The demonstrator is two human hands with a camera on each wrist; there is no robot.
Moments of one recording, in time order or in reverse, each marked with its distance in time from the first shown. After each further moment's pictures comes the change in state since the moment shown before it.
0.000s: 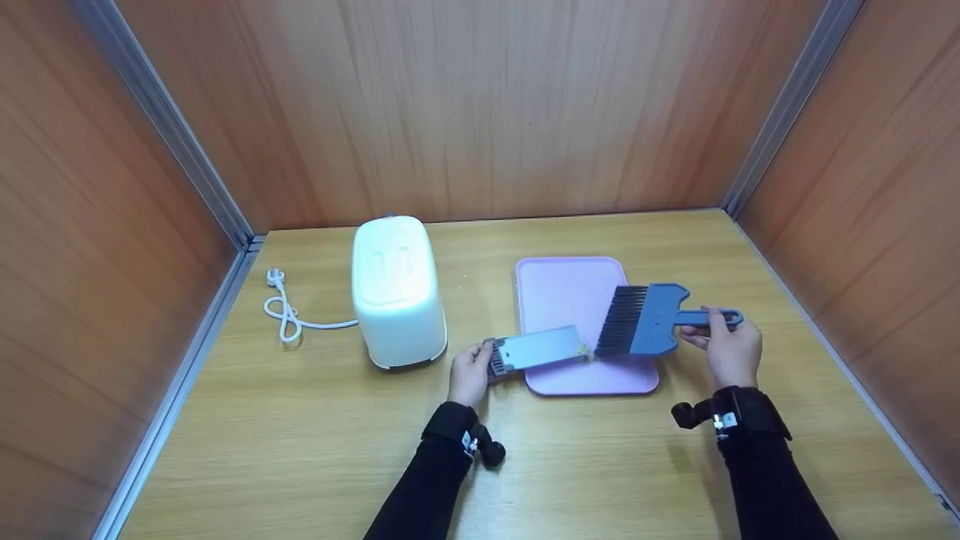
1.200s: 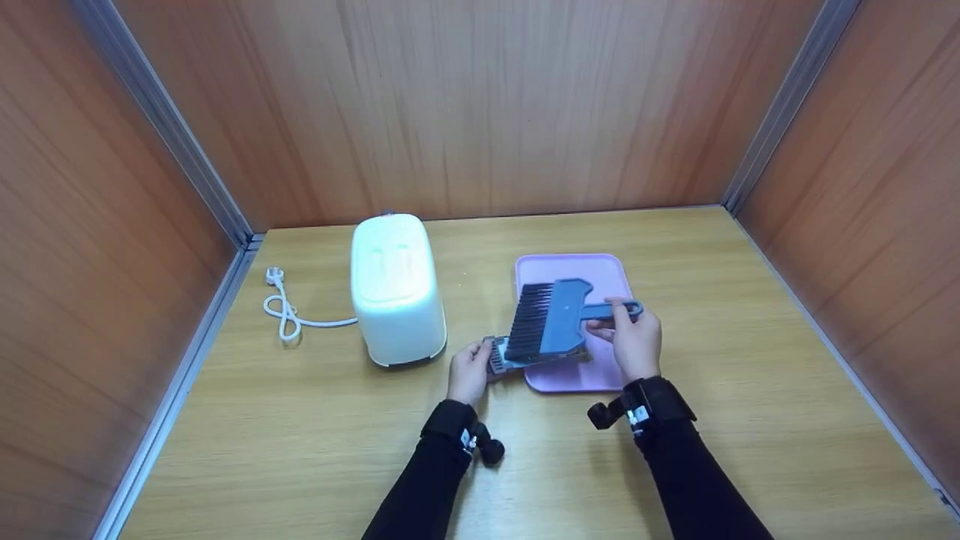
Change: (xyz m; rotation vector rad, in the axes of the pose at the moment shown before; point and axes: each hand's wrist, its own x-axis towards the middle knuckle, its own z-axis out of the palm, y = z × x) left_hand 0.000 -0.001 0.001 -0.053 -0.003 -0.063; right_hand -0.047 0.019 0.112 0.002 -0.156 -0.043
